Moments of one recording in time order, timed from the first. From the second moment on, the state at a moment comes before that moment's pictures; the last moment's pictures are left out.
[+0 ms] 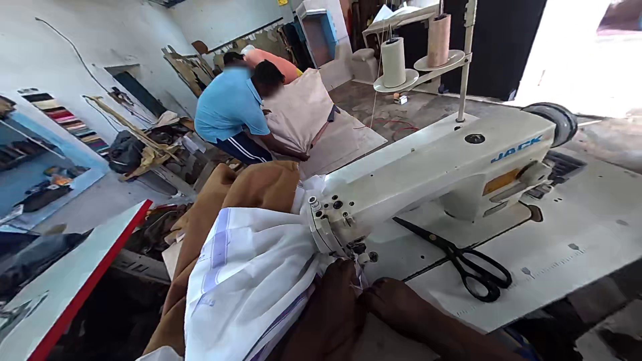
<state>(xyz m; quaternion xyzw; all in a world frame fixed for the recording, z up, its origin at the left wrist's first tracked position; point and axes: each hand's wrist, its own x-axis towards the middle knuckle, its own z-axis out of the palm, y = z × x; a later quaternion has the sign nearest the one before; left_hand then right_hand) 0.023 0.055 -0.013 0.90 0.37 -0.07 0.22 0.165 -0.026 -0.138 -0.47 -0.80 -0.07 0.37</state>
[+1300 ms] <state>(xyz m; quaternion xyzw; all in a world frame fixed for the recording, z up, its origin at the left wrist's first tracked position) 0.017 0.042 -0.022 0.82 0.50 -0.15 0.24 0.187 -0.014 -0.094 -0.46 -0.72 0.37 0.36</state>
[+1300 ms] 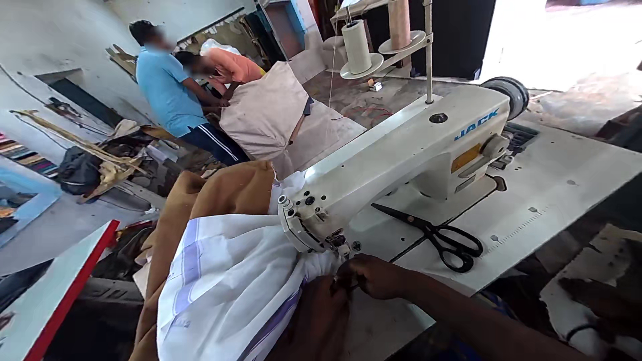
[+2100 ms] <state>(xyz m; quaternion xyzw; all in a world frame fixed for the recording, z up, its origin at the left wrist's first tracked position) 0.004 0.044 -0.017 0.84 0.45 -0.09 0.29 0.176 -0.038 -0.124 -0.49 -0.80 0.06 0.36</state>
